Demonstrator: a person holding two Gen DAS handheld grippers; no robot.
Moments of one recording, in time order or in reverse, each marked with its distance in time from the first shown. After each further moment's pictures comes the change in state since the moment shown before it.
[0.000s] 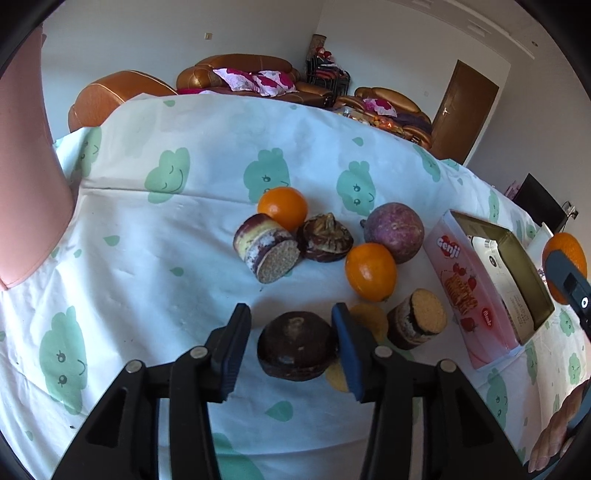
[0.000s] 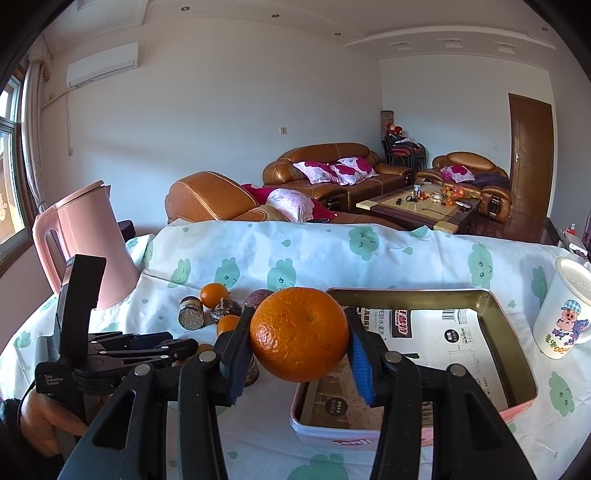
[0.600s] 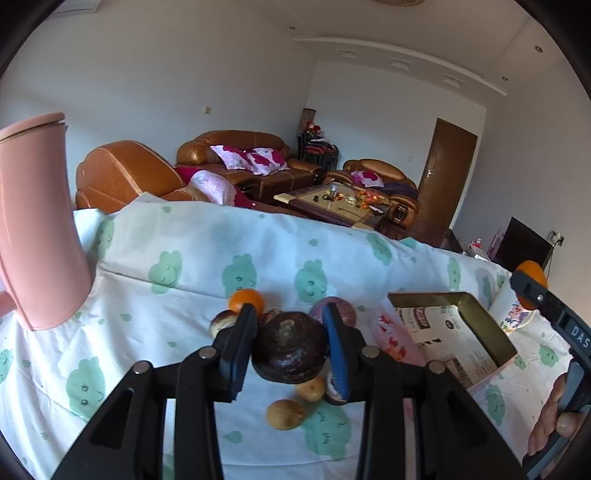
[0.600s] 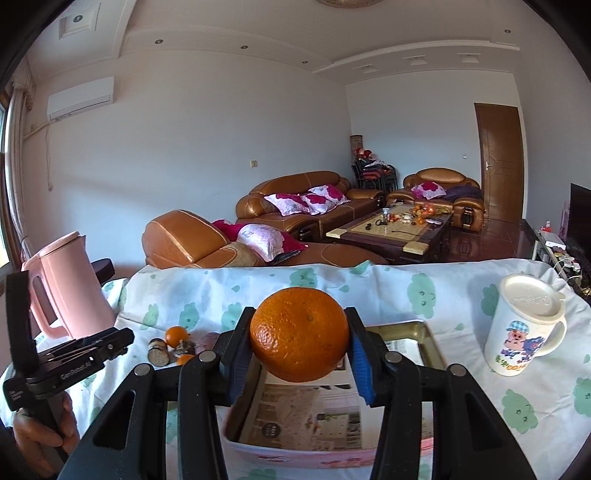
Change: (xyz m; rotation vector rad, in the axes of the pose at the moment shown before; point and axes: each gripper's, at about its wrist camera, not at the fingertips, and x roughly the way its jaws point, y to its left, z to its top) left arm -0.068 -0.048 0.004 0.042 -0.344 -0.036; right arm -0.038 -0.062 0.019 0.076 -0.132 -0.106
